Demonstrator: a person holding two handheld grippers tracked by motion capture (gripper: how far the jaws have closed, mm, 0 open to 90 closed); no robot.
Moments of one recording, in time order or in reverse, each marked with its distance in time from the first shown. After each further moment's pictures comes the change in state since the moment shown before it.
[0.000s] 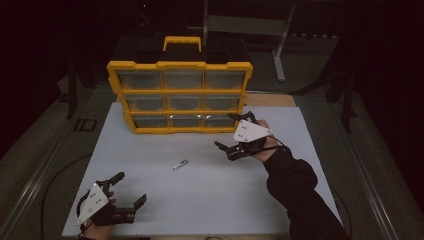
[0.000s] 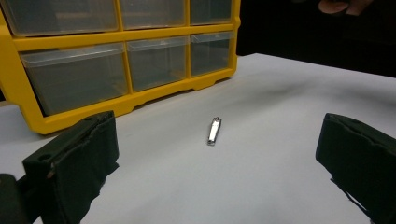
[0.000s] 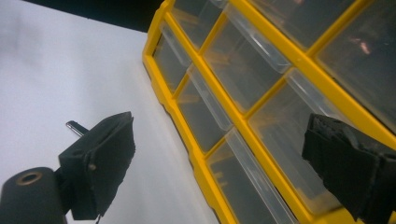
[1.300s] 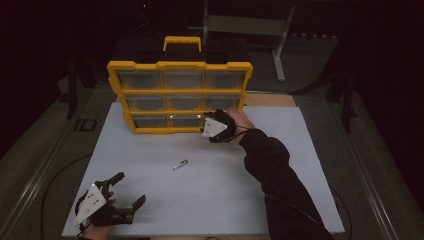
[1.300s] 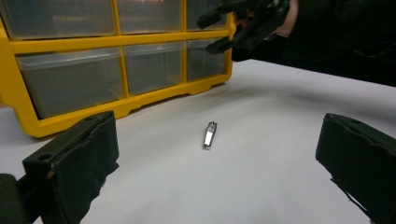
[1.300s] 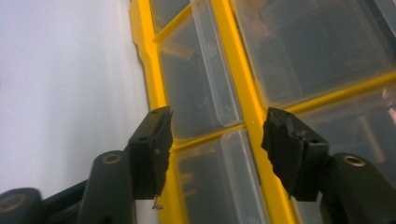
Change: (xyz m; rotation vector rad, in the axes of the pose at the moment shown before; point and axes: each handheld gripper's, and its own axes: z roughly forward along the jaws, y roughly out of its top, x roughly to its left) left arm 0.001 0.000 -0.003 -0.043 -0.031 -0.020; right arm -0.006 -0.020 0.106 0.195 -0.008 -0.364
